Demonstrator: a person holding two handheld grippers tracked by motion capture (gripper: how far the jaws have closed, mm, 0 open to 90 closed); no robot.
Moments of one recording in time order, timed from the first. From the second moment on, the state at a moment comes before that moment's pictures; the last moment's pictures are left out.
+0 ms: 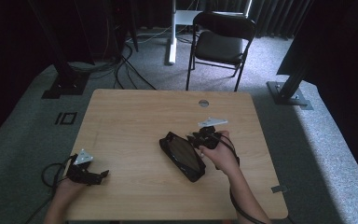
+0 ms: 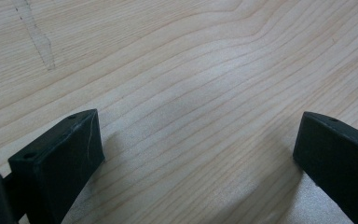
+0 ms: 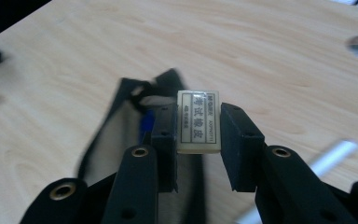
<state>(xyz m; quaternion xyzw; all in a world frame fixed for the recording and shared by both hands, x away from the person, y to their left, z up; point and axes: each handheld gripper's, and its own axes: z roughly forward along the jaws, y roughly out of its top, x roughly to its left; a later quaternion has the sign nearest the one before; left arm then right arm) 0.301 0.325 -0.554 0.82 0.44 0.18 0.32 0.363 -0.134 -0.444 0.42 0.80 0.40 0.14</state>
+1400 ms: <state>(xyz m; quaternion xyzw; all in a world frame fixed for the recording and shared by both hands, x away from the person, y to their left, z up) 0.300 0.325 -0.554 0.82 0.44 0.18 0.32 0.376 -0.070 -0.487 0.40 0.86 0.31 0.11</state>
